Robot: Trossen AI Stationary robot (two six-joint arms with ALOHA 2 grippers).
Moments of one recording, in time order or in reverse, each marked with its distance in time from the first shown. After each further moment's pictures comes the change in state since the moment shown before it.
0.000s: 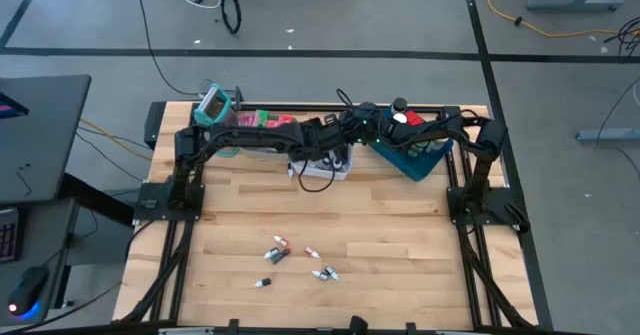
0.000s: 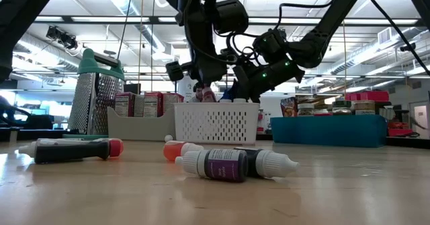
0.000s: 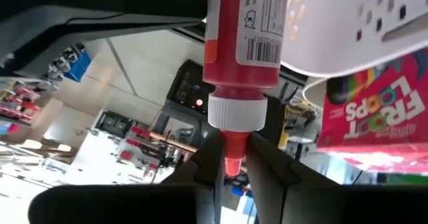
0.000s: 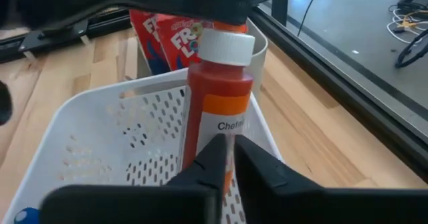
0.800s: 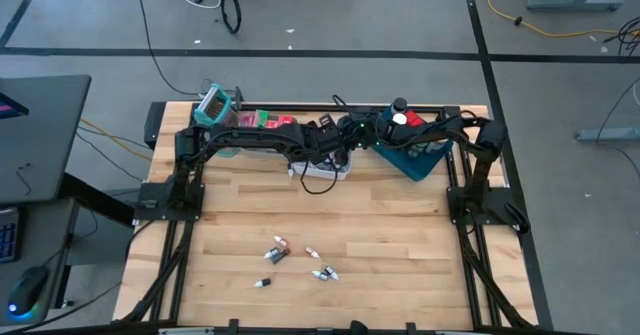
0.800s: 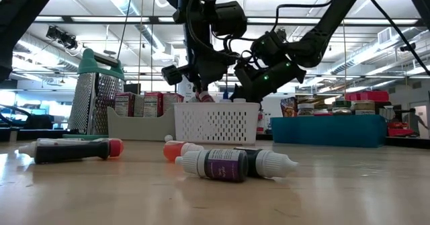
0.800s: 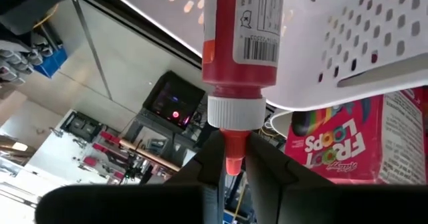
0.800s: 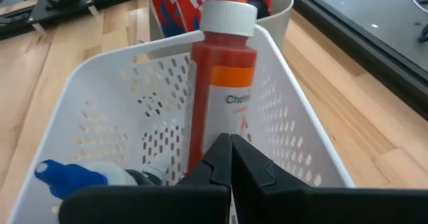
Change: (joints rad) left arm -0.003 0.000 0.000 -0.096 0.072 -0.222; right arm 0.010 0.000 0.000 -0.094 -0.023 0.003
